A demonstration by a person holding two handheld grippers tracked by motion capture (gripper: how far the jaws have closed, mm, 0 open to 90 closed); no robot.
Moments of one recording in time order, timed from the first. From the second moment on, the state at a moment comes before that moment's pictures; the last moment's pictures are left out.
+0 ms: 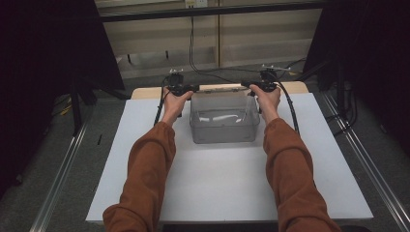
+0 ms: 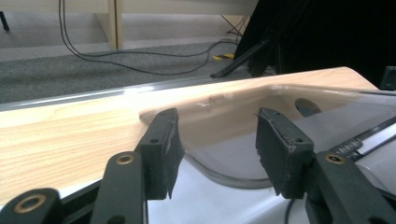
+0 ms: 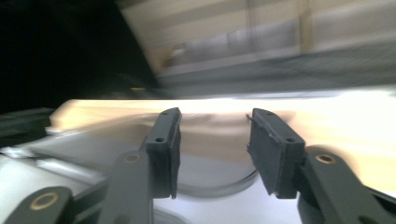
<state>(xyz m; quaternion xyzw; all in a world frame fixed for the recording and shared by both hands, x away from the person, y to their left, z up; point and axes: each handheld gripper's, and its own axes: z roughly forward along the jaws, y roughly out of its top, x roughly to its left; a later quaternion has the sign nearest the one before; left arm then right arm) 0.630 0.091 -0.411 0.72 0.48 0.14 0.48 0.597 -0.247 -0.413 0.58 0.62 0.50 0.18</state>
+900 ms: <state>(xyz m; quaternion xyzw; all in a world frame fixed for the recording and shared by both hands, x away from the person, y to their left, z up) 0.604 0.101 -0.400 0.71 0.43 0.21 0.52 0.571 -0.245 -0.400 0.51 0.65 0.51 0.26</state>
